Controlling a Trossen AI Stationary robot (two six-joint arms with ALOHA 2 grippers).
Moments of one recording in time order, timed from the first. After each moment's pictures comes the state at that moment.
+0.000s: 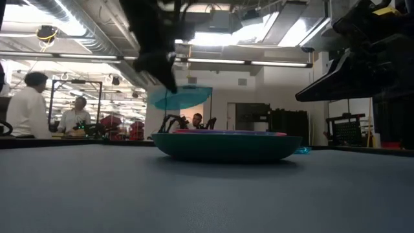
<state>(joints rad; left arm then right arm) -0.03 1.64 1.21 -0.72 -0.58 0.06 0.58 1.40 0.40 0.45 0.77 0.22</state>
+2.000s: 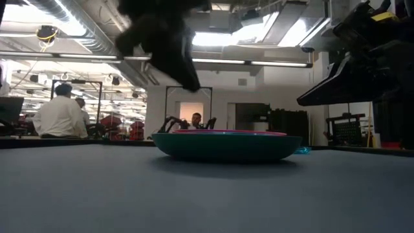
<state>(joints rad) -0.29 1.77 1.25 -0.52 -0.48 0.06 0.58 1.40 0.40 0.41 0.78 0.25</state>
